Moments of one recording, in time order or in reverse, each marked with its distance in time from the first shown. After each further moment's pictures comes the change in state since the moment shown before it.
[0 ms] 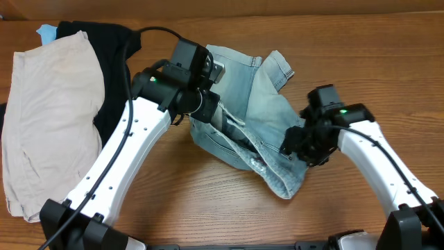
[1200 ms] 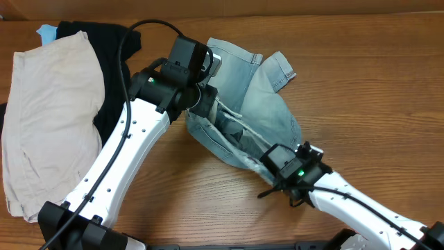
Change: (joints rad) left arm 0.000 -0.005 0.006 0.041 -0.103 0.000; right arm 0.445 -0.188 -0.349 0.142 0.618 0.734
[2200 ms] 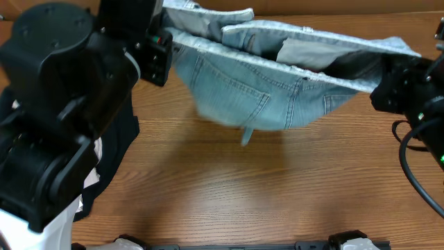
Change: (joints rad) left arm 0.013 -0.163 0.766 -0.084 -0.099 0.098; right arm -0.495 -0.073 1.400 -0.398 -0.205 -0.807
